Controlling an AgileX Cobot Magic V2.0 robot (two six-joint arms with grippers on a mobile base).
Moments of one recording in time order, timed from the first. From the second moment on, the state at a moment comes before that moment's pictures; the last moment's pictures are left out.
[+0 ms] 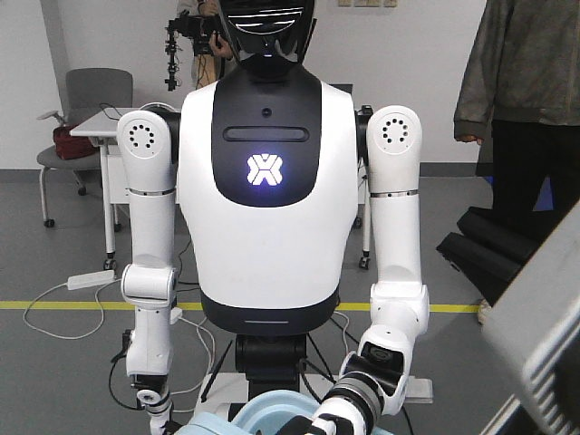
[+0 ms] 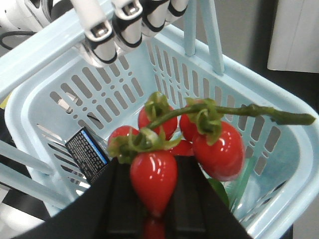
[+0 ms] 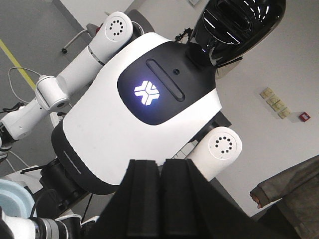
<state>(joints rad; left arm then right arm) -0.28 1.06 -0.38 -1.42 0.65 2.11 1.36 0.94 -1.07 -1.33 1.03 0.48</state>
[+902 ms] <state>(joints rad) -0.28 1.06 -0.38 -1.43 0.65 2.11 1.36 0.94 -1.07 -1.33 1.03 0.48</state>
